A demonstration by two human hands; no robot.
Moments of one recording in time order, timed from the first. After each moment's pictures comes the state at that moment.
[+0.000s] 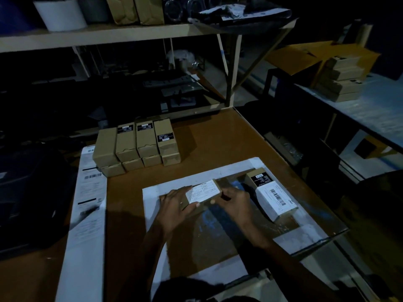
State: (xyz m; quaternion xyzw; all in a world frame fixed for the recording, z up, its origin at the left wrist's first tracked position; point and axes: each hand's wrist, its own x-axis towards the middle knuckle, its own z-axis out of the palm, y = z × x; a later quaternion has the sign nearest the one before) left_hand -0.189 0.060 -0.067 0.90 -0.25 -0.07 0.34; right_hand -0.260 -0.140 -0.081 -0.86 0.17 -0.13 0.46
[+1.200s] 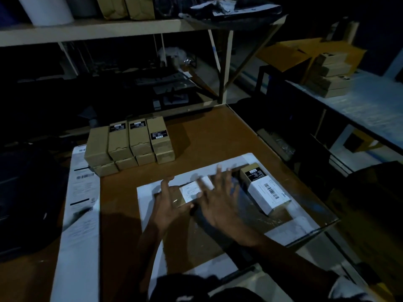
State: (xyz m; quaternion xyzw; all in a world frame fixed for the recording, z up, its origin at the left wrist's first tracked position) left_hand -0.193 0.060 -0.066 0.85 -0.15 -0.12 0.50; right_hand -0.260 -0.105 -0.067 -0.98 0.14 -0.03 0.11
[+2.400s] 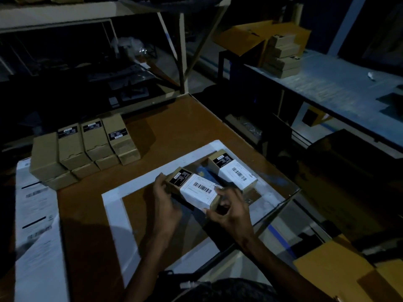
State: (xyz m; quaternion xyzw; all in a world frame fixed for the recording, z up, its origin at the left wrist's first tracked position) left_hand -0.237 -0.005 -0.078 0.81 -0.12 -0.11 0.57; right_hand -0.369 -0.153 -0.095 -0.83 0.20 -0.28 0.44
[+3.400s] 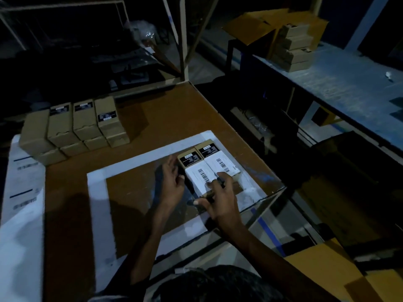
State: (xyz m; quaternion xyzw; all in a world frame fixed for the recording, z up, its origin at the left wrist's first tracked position) left_hand -0.252 -0.080 -0.096 0.75 -0.14 -0.14 0.64; right_hand -0.384 -0.198 -0.108 -0.91 0.17 -0.20 0.33
